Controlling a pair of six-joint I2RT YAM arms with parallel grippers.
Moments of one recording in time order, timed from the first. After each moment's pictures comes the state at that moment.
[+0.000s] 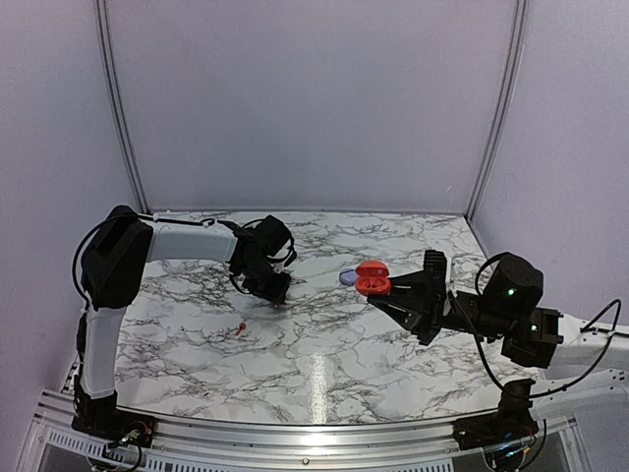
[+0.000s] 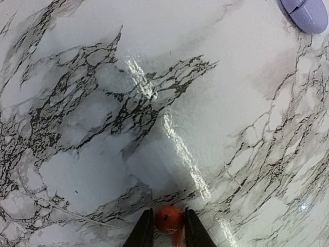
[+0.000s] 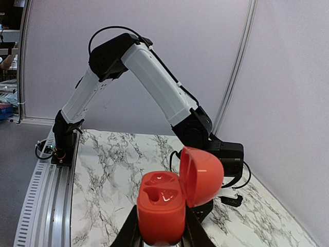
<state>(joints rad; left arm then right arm) -0.73 2.16 1.57 -0.60 0.05 -0.23 1.04 0.80 0.52 0.34 -0.24 -0.22</state>
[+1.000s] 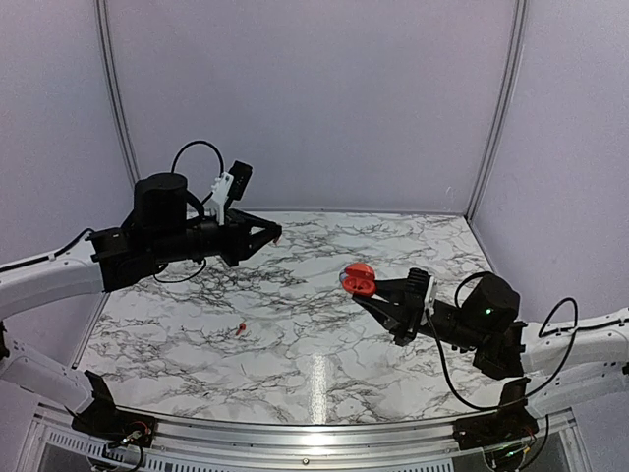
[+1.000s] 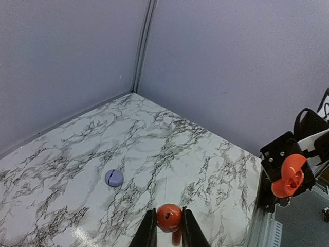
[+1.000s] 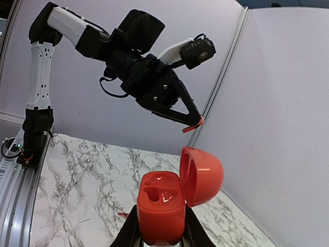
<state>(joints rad) -0.82 1.27 1.02 0.02 0.23 -0.21 1.04 1.01 0.38 0.80 -0.18 -0.34</state>
